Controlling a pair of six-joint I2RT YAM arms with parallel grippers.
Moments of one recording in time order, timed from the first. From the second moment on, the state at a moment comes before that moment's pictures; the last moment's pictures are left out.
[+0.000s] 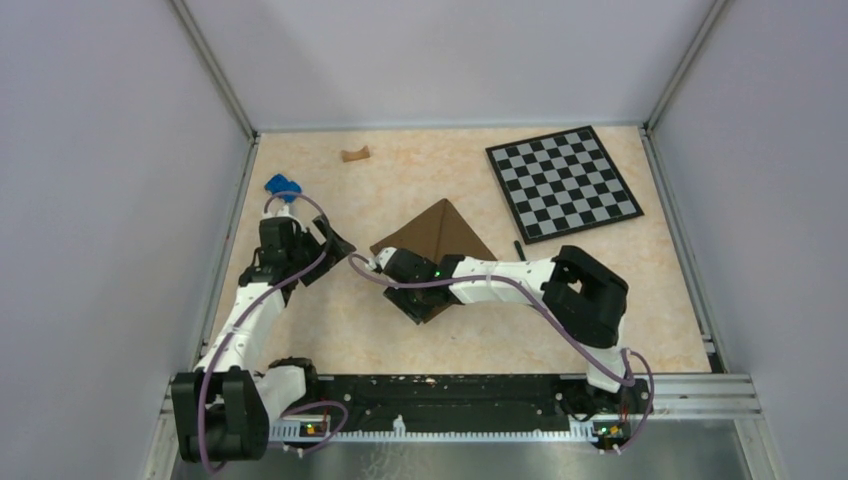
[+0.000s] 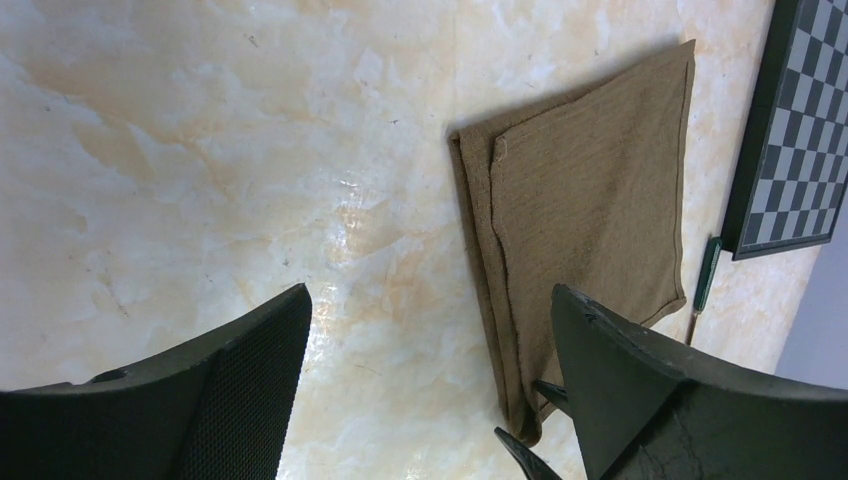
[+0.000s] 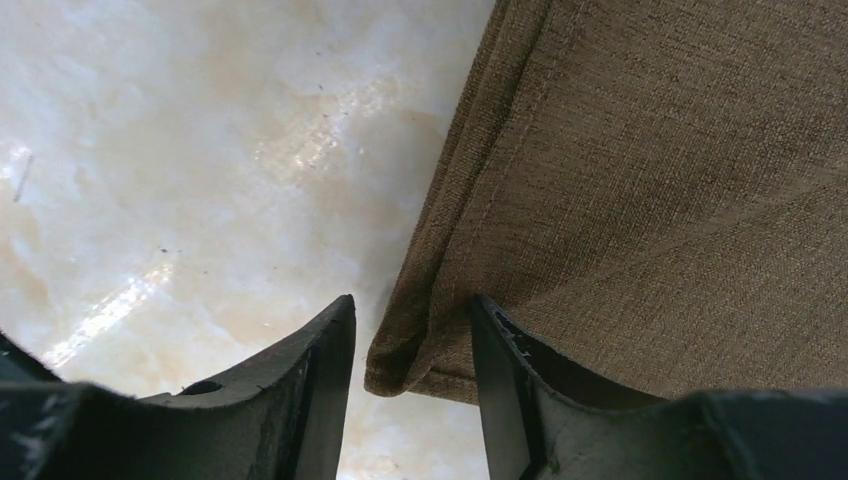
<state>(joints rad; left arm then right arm) 0.04 1.04 0.62 -0.31 0.27 -0.63 1.14 1.91 1.30 -0.43 0.10 0.15</state>
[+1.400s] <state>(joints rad) -0.15 1.38 0.34 0.38 0.60 -1.17 1.10 1.78 1.13 -0.24 0.18 0.19</state>
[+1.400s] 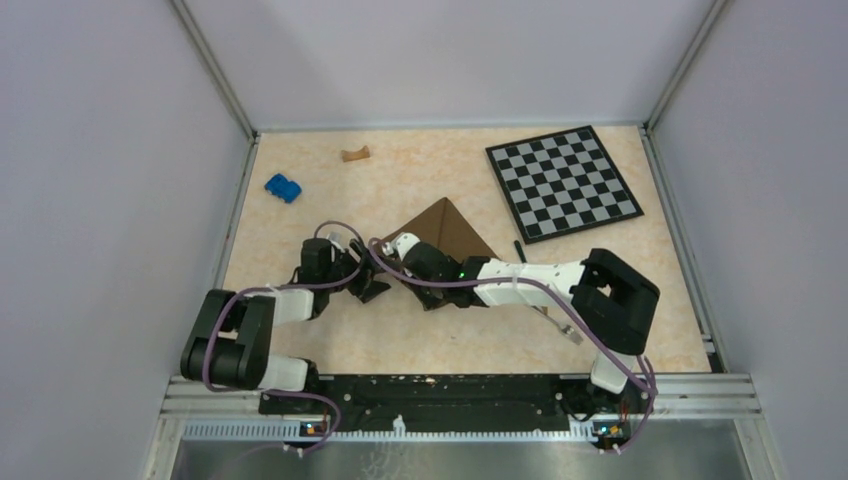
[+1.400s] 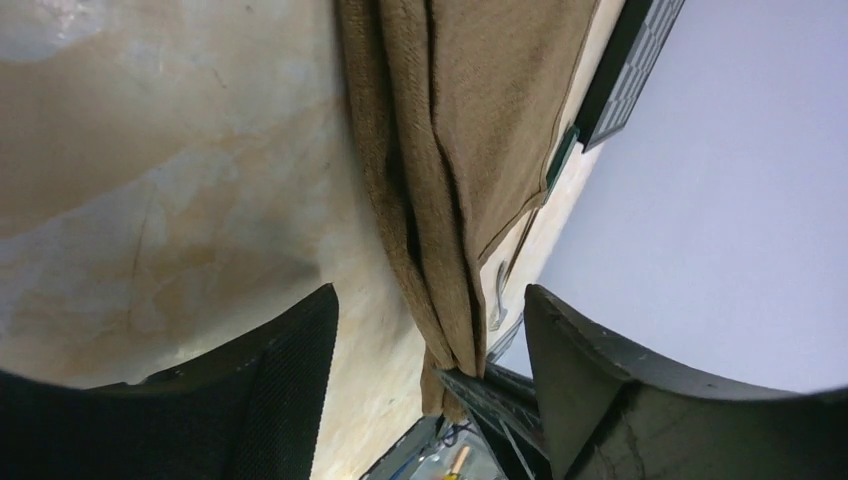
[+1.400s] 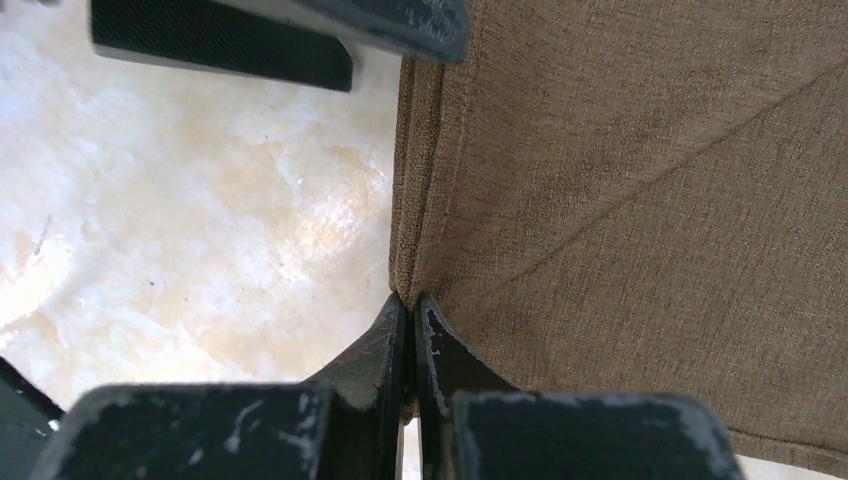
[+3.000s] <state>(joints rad) -0.17 1.51 0.47 0.37 0.45 -1.11 1.18 1.80 1.13 -0.15 0.22 0.08</state>
